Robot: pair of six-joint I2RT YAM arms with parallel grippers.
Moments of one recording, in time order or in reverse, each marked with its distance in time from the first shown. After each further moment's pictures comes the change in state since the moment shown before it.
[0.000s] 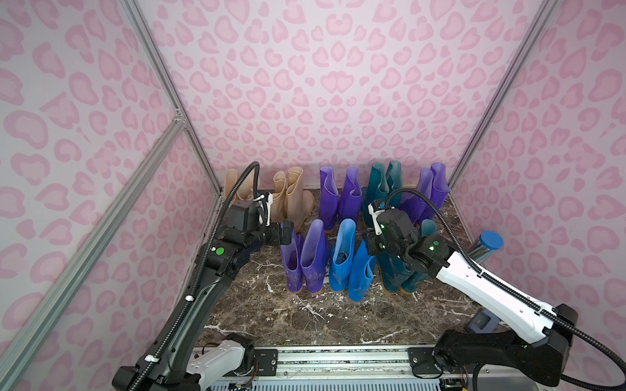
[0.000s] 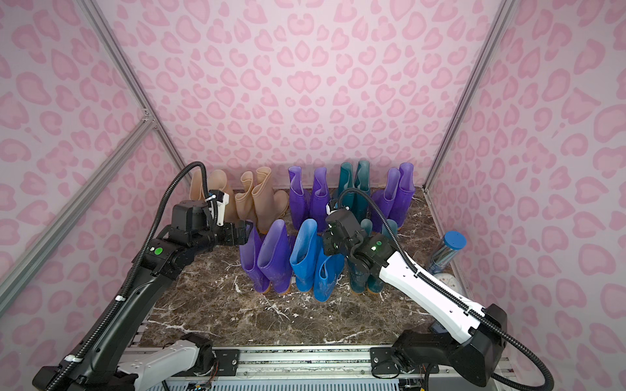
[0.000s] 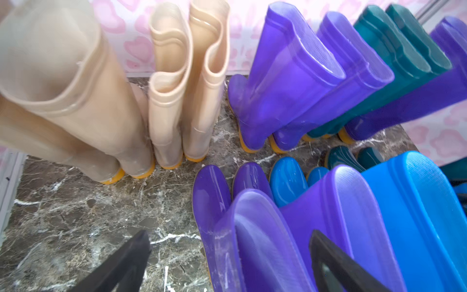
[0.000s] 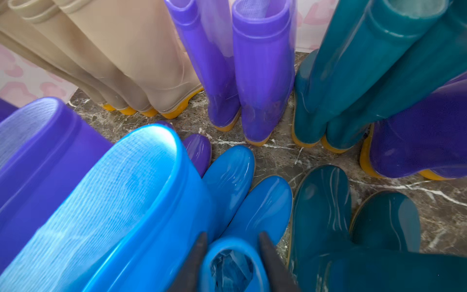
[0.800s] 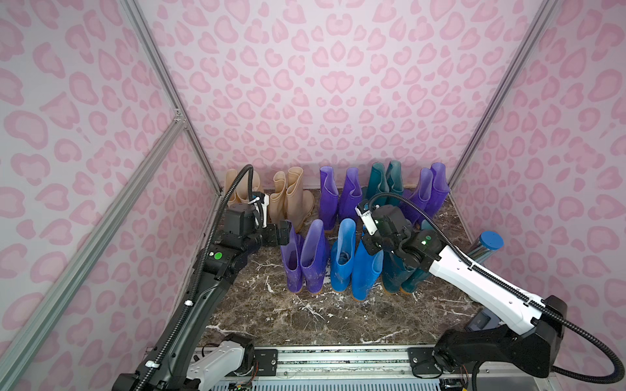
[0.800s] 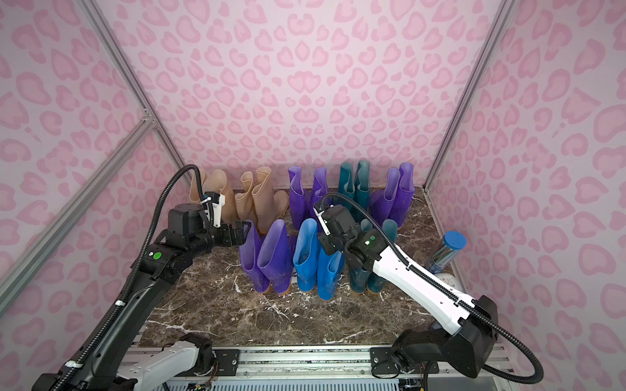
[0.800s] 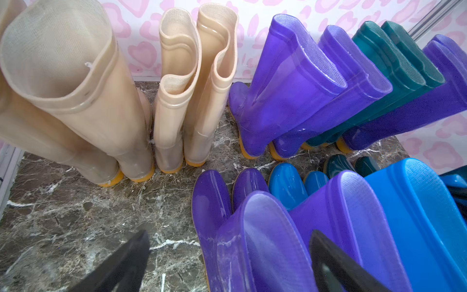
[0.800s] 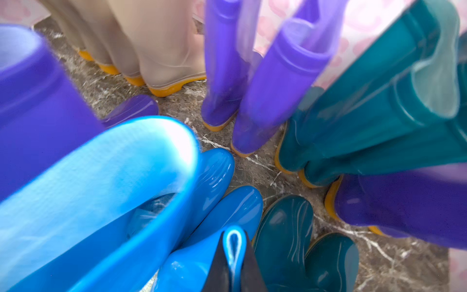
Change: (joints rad) left arm 0.030 -0.030 -0.052 0.054 0.045 -0.011; right arm 0.018 0.055 0.039 0.013 0.047 -0.364
